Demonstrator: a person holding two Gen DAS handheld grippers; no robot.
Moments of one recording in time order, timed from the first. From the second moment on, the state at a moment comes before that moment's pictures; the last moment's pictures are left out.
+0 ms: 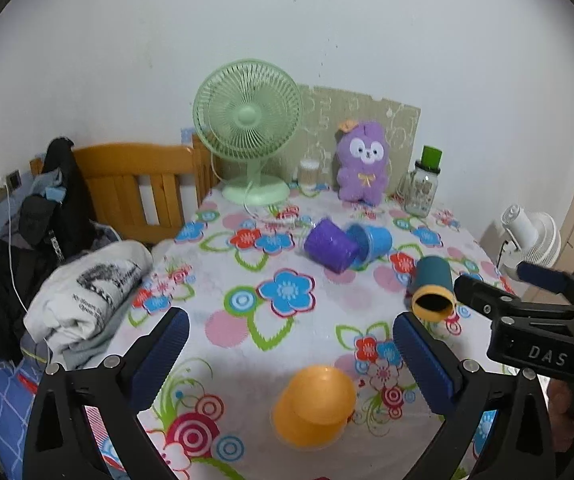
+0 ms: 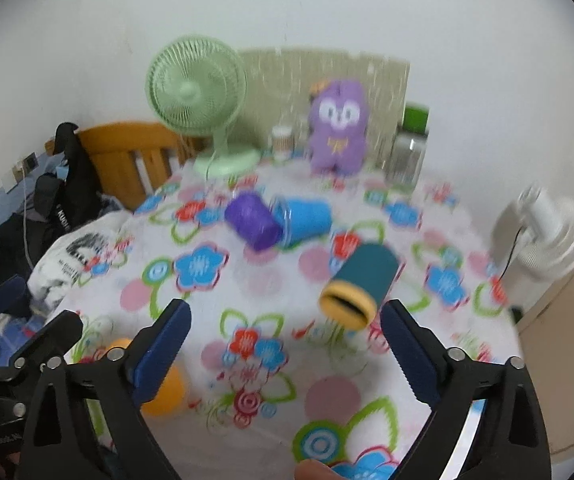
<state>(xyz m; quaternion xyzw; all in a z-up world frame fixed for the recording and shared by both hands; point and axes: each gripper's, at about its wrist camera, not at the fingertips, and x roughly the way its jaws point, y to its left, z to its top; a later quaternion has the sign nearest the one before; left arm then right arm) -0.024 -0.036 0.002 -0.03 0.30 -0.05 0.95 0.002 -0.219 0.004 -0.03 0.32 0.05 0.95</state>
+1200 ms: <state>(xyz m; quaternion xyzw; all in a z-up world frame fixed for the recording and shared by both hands) -0.043 -0.018 0.009 -0.04 0.29 -0.02 0.96 -0.025 -0.194 0.023 -0.06 0.28 0.04 0.96</state>
